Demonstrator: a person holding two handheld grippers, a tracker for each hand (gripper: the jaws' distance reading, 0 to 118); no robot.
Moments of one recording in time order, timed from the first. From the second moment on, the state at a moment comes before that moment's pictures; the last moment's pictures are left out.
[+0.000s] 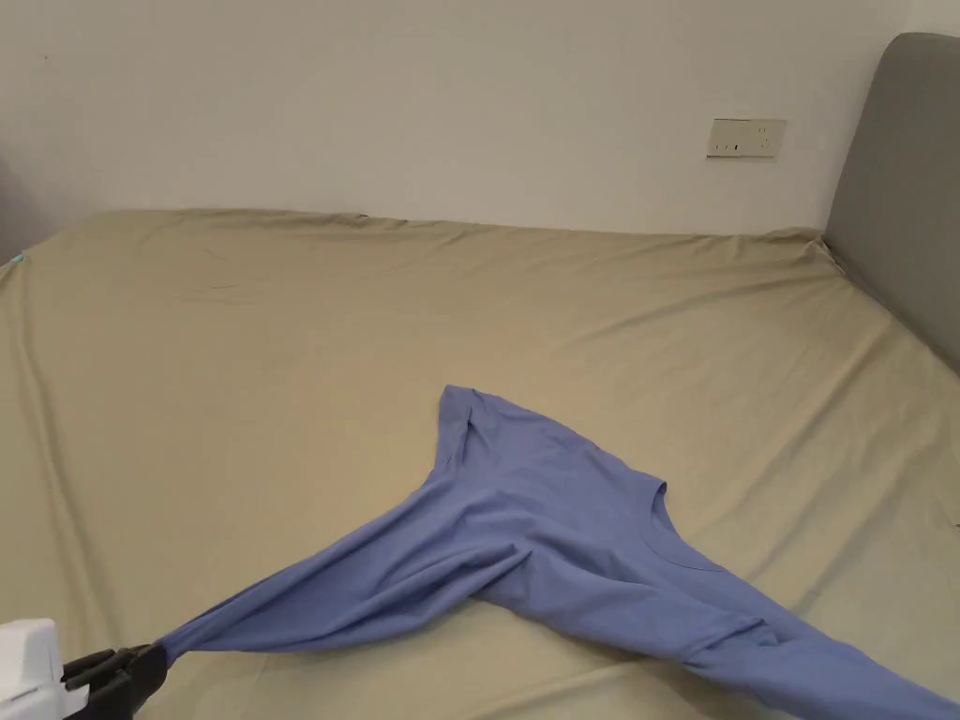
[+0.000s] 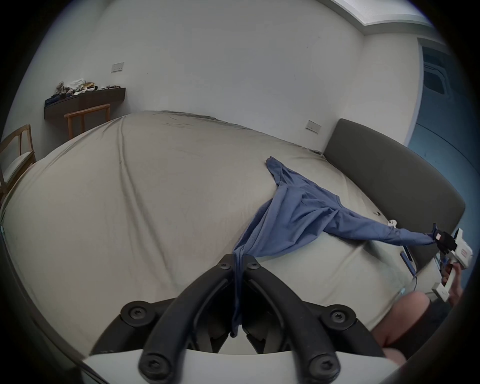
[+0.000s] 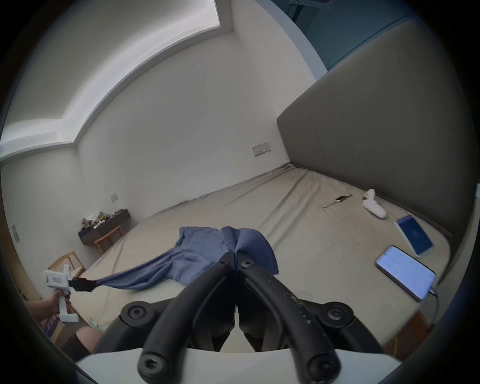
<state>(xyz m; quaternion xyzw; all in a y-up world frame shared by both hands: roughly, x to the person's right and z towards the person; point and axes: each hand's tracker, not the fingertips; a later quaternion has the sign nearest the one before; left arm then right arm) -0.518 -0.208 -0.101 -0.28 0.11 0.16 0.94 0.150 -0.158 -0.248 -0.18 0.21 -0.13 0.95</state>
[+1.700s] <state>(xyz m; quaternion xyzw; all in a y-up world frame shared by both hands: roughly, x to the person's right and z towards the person) -0.442 -0.132 0.038 -0.14 0.23 0.09 0.96 -0.118 -0.093 -0.460 -0.28 0.45 0.09 0.84</state>
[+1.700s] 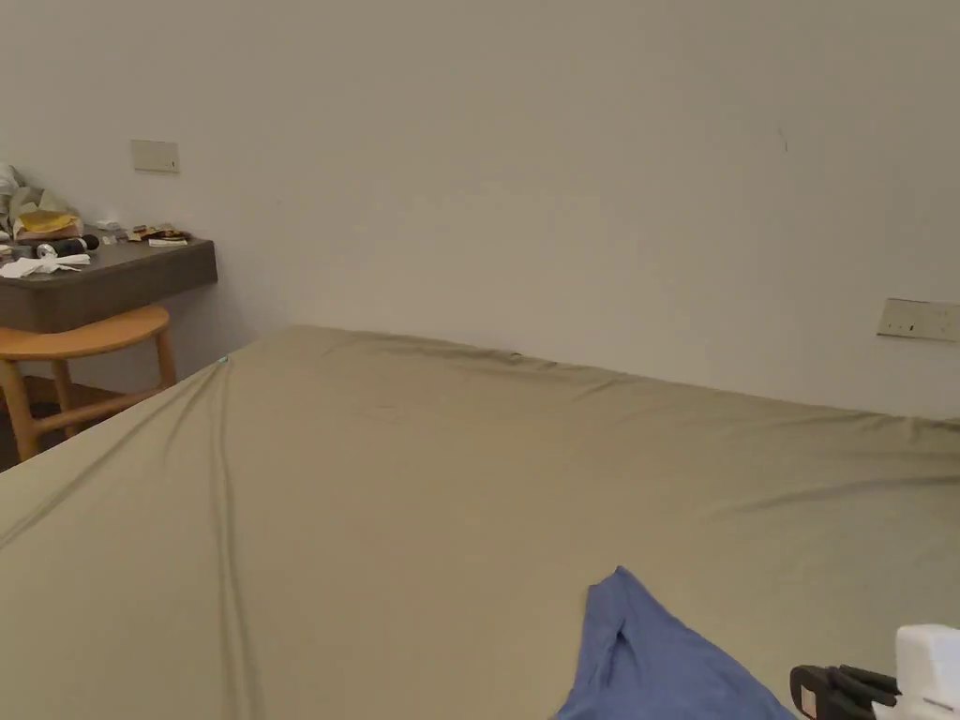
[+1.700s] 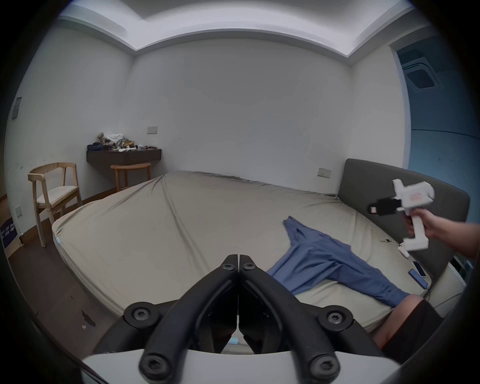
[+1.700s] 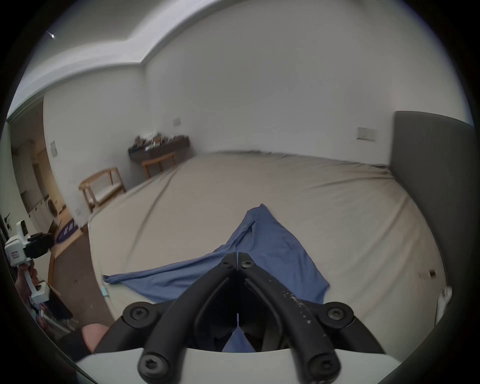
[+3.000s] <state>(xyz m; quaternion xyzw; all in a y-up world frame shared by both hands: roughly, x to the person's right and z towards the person) -0.497 -0.216 -0.027 -0.22 0.28 0.15 0.92 -0.272 -0.230 -0.676 -0.47 0.38 0.17 0.78</state>
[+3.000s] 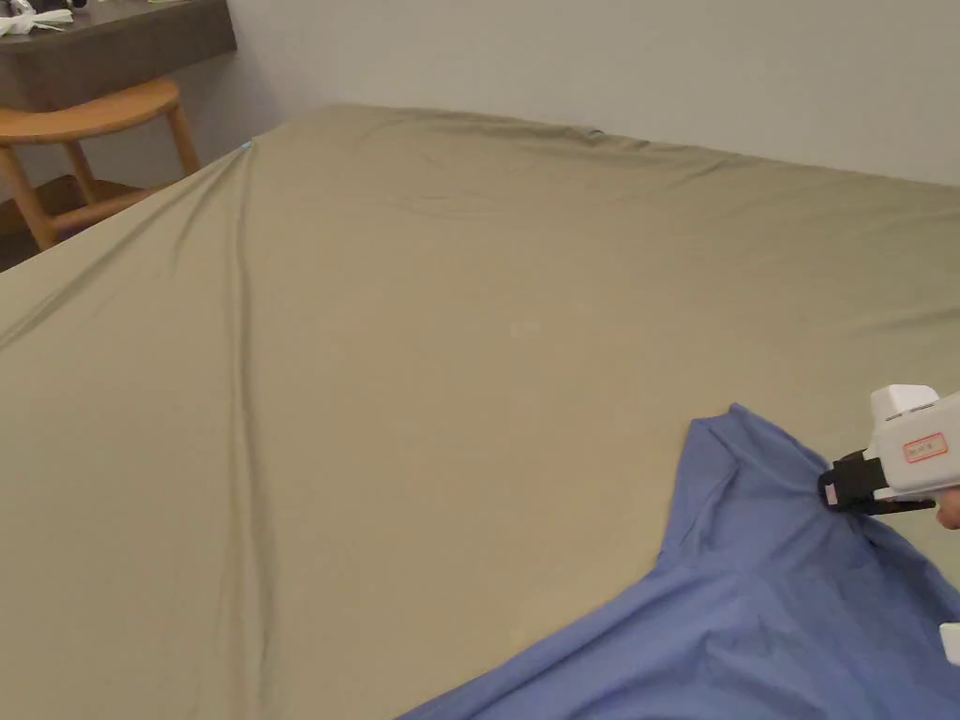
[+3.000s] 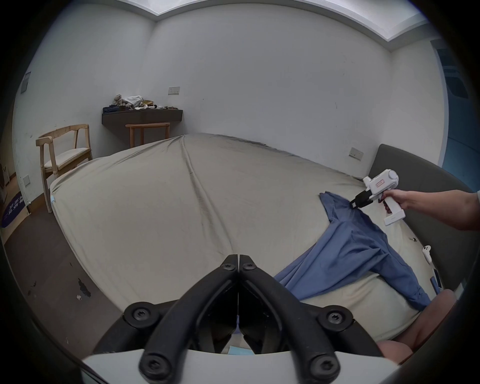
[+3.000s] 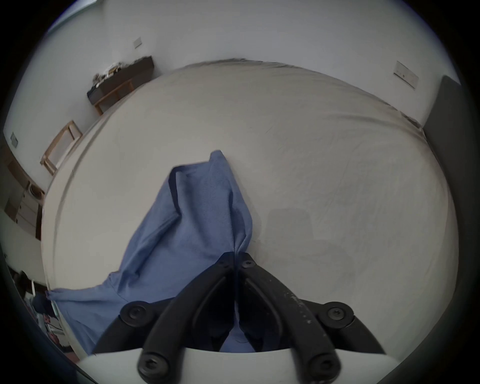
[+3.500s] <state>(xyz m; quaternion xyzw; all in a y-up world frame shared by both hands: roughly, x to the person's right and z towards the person) -0.508 -0.282 -0.075 -0.42 0.21 0.14 0.87 -0.274 -0.223 -0.664 -0.47 0.38 0.18 0.78</state>
